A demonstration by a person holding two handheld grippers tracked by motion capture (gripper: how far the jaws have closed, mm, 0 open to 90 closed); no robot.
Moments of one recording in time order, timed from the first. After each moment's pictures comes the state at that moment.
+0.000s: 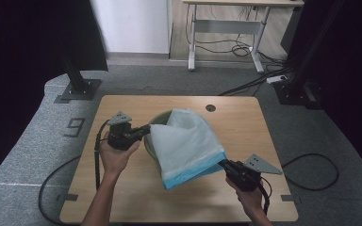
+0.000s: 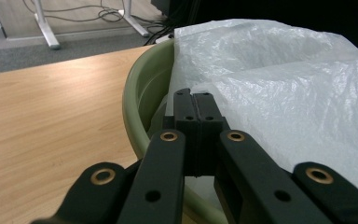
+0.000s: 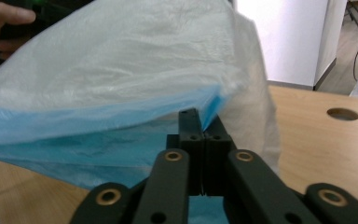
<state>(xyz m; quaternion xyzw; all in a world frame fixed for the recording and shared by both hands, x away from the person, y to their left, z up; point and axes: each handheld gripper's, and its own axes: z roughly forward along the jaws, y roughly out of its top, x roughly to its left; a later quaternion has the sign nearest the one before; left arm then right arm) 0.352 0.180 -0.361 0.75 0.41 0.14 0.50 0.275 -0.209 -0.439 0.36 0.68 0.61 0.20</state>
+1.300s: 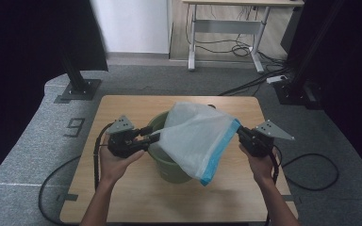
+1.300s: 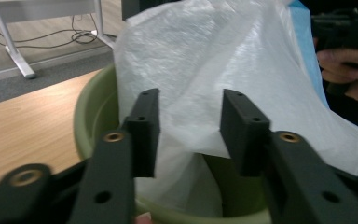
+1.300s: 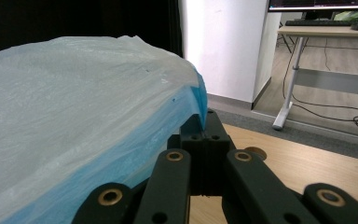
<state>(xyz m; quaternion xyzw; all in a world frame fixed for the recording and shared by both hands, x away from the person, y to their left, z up) 0.320 0.166 -0.347 0.77 0.33 0.15 0.52 0.339 -0.235 -0.382 0.39 0.66 0.57 0.30</state>
